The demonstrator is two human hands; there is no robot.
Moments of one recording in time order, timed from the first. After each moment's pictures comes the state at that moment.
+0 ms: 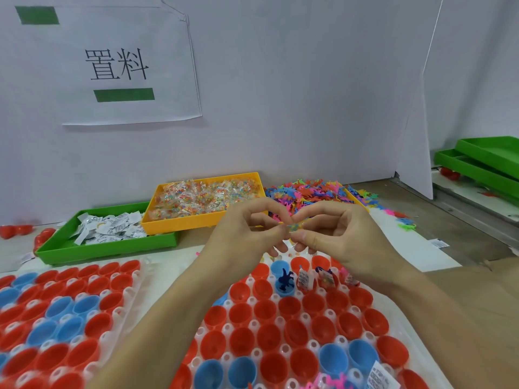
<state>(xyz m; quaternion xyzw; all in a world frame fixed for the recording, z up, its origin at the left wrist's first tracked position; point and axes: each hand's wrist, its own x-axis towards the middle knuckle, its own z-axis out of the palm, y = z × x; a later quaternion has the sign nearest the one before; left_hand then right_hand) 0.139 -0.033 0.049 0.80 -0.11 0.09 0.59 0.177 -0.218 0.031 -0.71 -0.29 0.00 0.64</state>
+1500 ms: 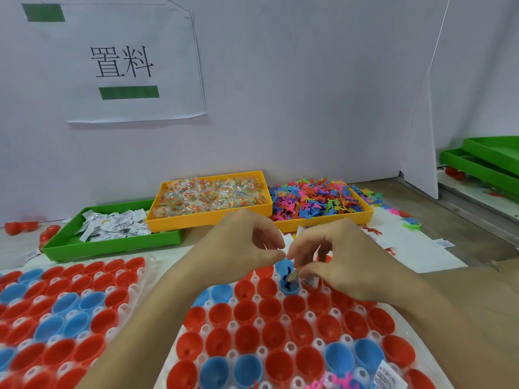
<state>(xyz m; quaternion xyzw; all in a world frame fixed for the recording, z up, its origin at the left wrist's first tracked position) 0.137 -0.015 0.056 0.93 -0.15 0.06 0.34 0.170 -0.214 0.030 -0.85 -0.37 -0.02 0.38</state>
